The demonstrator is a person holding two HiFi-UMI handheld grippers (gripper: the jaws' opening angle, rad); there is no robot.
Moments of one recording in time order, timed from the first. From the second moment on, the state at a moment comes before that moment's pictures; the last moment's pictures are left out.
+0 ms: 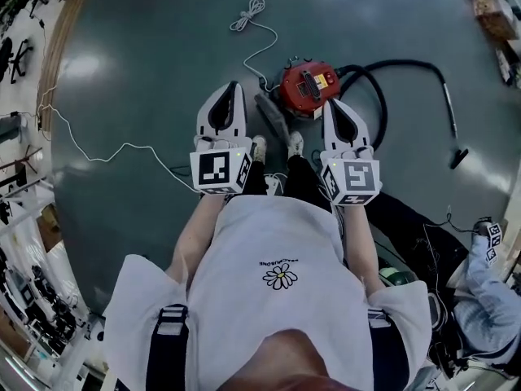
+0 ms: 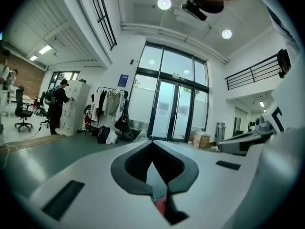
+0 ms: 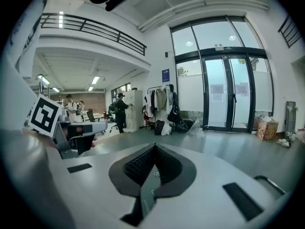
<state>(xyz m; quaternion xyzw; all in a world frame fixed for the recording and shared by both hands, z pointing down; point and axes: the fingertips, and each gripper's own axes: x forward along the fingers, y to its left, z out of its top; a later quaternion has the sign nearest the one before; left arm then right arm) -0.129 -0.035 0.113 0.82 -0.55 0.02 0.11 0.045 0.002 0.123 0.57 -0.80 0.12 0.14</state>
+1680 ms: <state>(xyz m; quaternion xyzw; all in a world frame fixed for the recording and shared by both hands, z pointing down) -0.048 -0.045 0.686 0.56 -0.53 0.21 0.60 0.065 -0.077 0.619 0.44 -0.78 0.26 0.35</state>
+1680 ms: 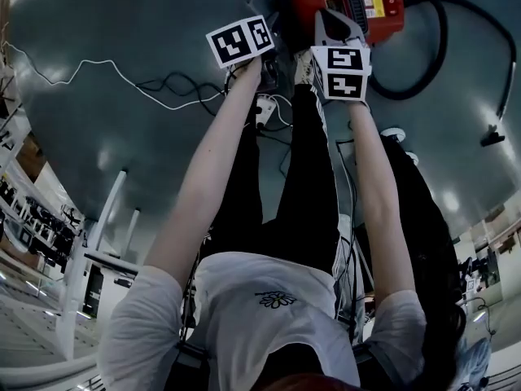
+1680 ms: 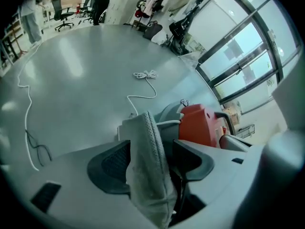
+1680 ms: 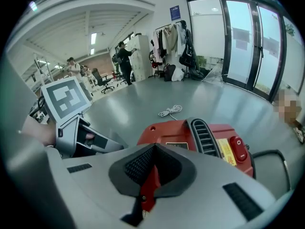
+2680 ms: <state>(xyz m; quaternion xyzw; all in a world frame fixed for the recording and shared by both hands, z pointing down) -0.044 -0.032 0.706 0.58 -0.50 0.32 0.56 0.049 -0.098 0.621 0.48 -0.76 0.27 0.35</state>
